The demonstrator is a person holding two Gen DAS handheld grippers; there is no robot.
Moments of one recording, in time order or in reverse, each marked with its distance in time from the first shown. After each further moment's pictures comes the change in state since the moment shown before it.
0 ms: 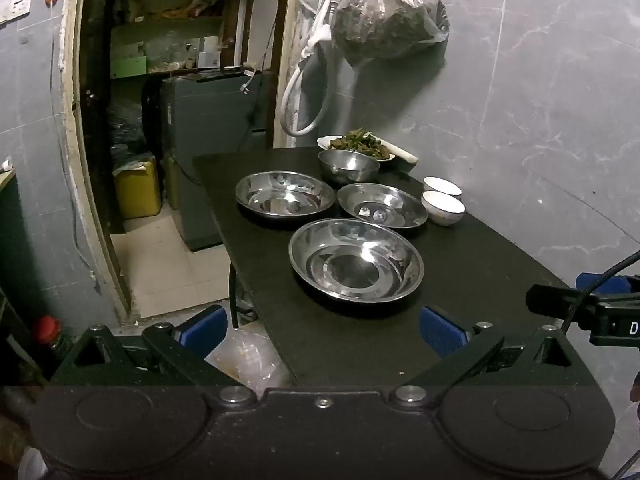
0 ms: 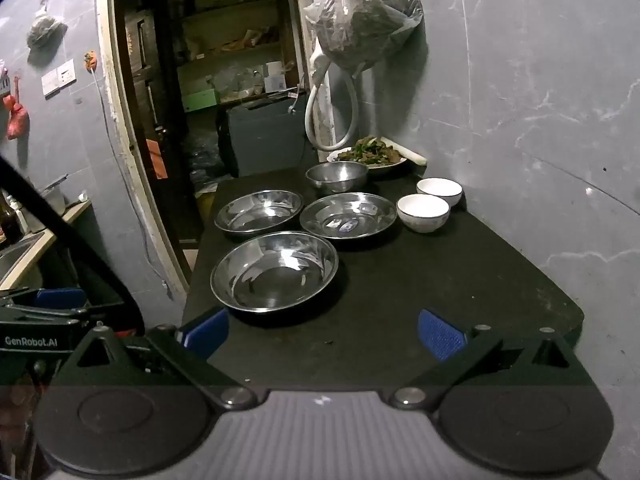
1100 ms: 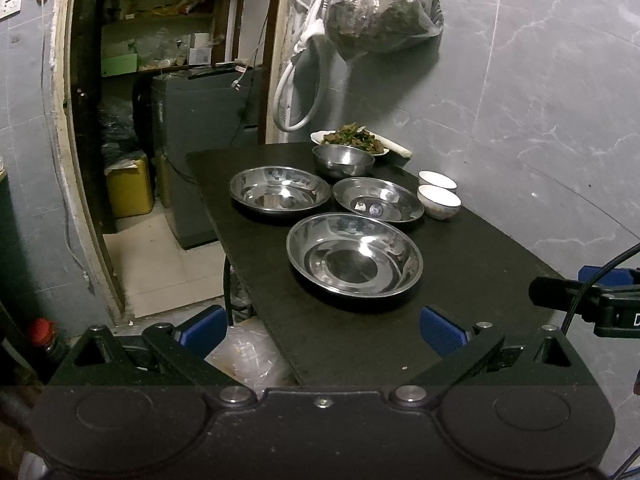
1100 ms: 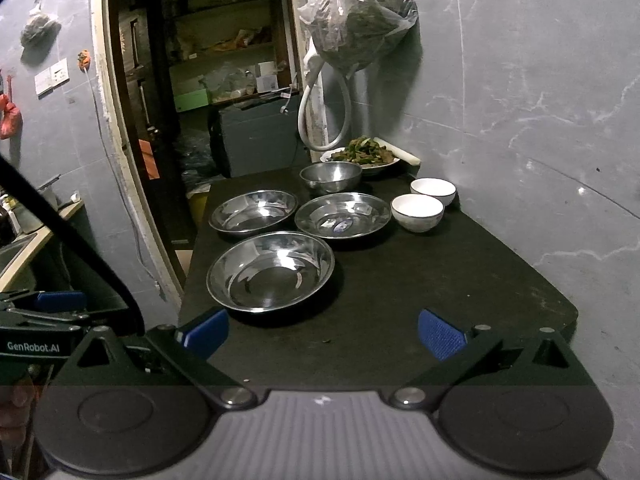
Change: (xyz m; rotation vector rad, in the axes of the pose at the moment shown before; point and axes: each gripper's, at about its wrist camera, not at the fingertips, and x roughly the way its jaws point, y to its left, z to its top) left arm 0.009 -0.010 -0.005 0.003 0.007 -0.005; right arm 0.000 0.003 0.002 0.010 0.012 -0.028
